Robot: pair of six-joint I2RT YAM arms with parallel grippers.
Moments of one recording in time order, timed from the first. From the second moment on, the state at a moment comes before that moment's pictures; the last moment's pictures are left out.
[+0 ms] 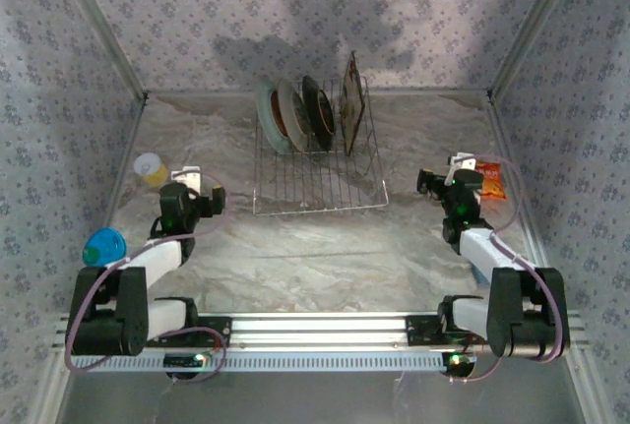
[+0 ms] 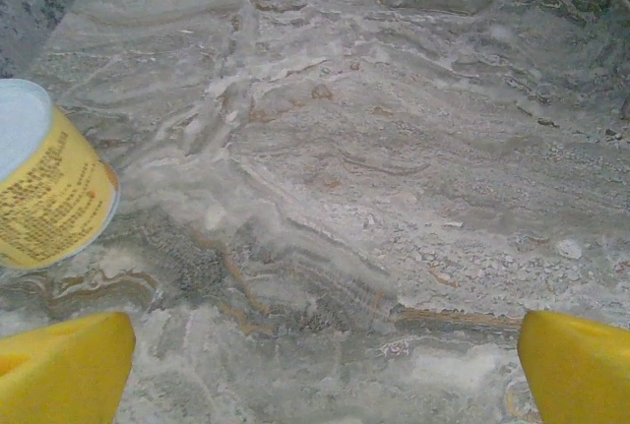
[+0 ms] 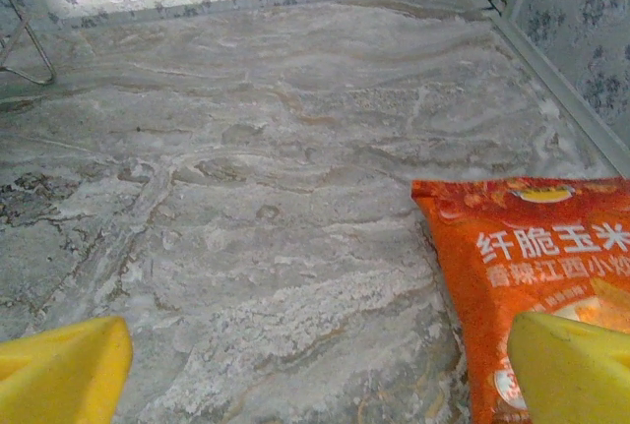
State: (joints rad) left arm -0.04 1.23 0.32 0.44 -0.08 0.02; right arm -0.01 1.21 0.42 0.37 0.11 0.07
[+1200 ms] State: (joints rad) left arm 0.00 1.53 0.40 0.72 -0.01 0.02; right arm -0.02 1.49 0.34 0.73 -0.02 -0.04
